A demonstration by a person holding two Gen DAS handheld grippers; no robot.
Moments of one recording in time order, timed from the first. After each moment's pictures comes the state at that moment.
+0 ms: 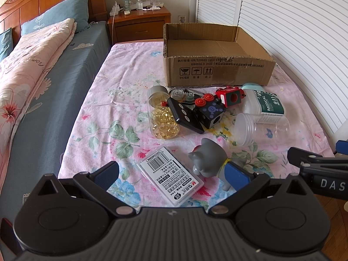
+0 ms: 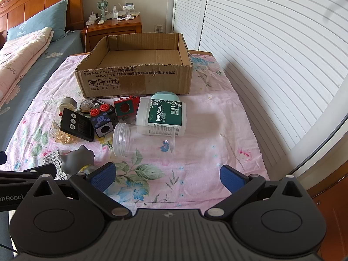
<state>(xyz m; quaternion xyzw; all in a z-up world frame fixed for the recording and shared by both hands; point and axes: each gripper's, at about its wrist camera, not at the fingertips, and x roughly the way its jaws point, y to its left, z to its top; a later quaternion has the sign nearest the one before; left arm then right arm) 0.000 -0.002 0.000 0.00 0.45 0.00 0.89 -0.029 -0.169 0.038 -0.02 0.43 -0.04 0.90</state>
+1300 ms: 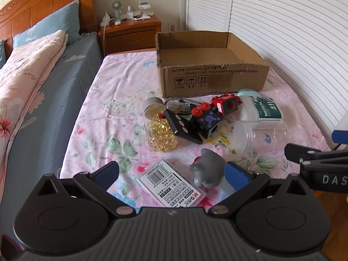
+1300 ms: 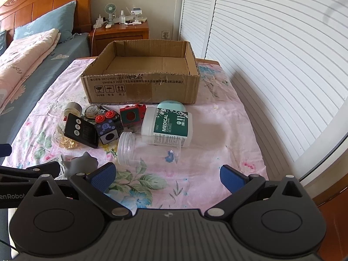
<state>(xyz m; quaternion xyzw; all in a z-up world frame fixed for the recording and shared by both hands) 0.009 0.002 0.001 0.02 0.42 -0.03 0.91 -0.021 -0.167 0.037 -0.03 0.41 -0.02 0.91</state>
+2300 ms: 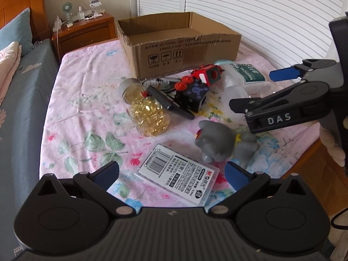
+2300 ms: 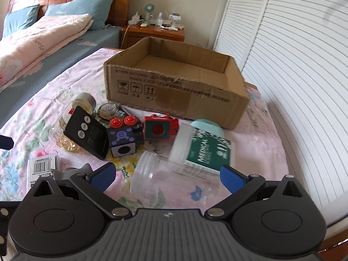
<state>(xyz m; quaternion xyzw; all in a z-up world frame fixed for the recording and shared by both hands) 0.018 0.038 -0.042 0.06 0.43 -0.17 0.88 0.037 -0.130 -0.014 -0.12 0.38 0.06 0.92</state>
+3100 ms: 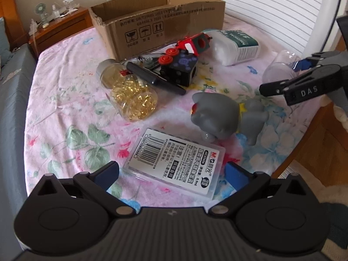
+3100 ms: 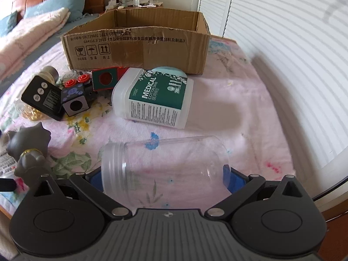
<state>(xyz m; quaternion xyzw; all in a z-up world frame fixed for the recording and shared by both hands) 0.031 0.029 -0.073 0.12 0.46 -0.22 0.85 0.025 -0.209 -0.057 -0.03 0.43 0.04 0.90</state>
